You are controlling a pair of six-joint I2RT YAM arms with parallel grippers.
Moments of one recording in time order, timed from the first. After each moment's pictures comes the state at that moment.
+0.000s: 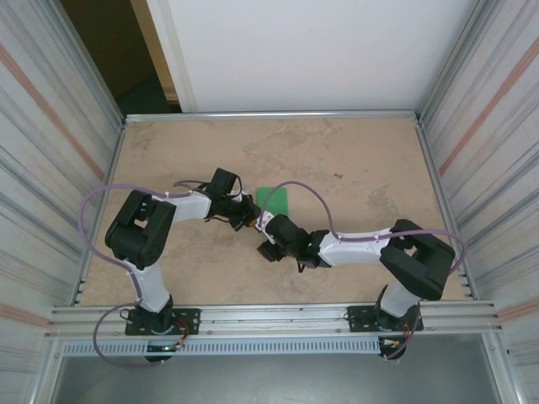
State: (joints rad) left arm -0.47 1.82 0.94 -0.12 0.69 -0.98; right arm 1.04 1.61 0.73 0.05 0.24 0.07
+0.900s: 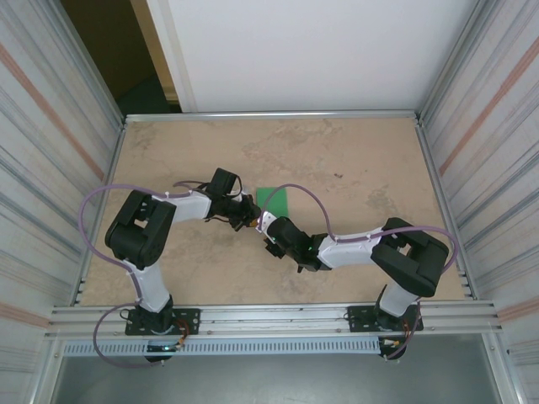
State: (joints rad) left arm -0.47 1.82 0.94 -0.12 0.69 -0.99; right arm 1.04 1.64 0.68 0.20 0.34 -0.04
